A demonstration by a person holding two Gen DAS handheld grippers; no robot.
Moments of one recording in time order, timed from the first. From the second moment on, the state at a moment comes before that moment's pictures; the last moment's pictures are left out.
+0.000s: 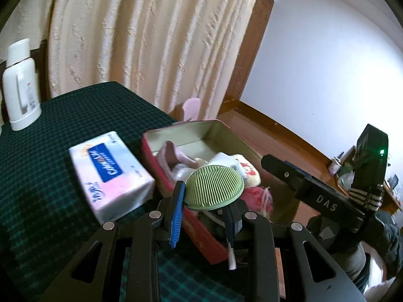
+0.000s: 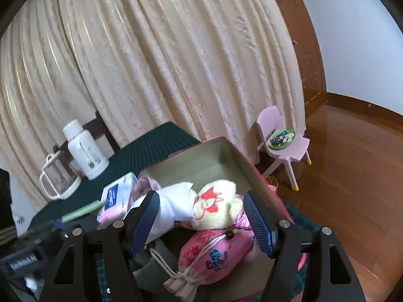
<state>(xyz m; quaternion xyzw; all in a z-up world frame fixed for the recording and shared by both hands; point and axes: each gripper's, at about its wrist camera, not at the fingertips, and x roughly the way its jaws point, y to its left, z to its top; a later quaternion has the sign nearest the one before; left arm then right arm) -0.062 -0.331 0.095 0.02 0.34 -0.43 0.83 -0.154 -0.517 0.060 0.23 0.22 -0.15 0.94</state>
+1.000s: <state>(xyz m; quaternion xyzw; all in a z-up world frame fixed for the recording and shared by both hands) -0.073 -0.328 0.084 0.02 0.35 -0.47 0.81 -0.158 -0.497 0.061 0.22 0.22 -0.08 0.95</state>
